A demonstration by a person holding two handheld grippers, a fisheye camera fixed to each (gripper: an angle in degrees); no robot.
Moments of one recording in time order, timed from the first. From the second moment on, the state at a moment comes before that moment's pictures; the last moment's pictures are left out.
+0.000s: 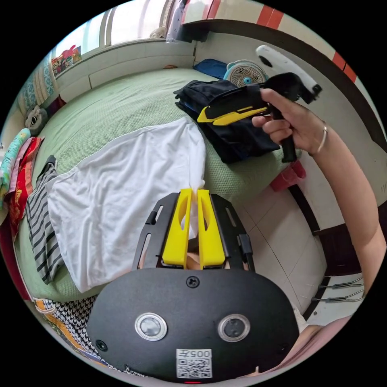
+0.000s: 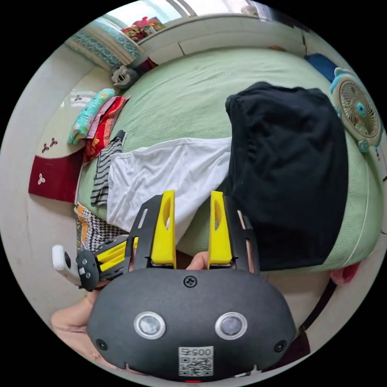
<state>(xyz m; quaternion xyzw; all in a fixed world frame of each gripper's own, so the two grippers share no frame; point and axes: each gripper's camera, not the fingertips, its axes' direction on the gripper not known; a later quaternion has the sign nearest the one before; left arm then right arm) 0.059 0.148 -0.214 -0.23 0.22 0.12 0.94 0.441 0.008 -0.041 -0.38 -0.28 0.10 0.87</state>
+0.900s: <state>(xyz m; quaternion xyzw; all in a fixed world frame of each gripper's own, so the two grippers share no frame) -0.119 0.146 -0.296 -0.19 0.28 0.07 0.94 0.372 -0.046 0.071 -0.37 -0.21 0.21 0.88</state>
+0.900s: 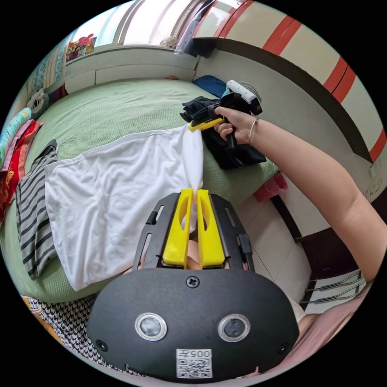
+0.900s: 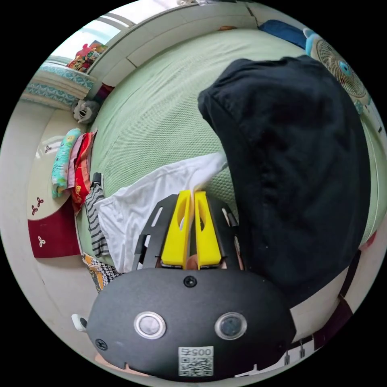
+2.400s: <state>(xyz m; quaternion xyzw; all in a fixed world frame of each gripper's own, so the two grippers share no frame) -0.476 0.252 -0.279 -0.28 0.09 -0.12 0.95 -0.081 0.030 -0.063 -0.35 -0.26 -0.16 0.88</state>
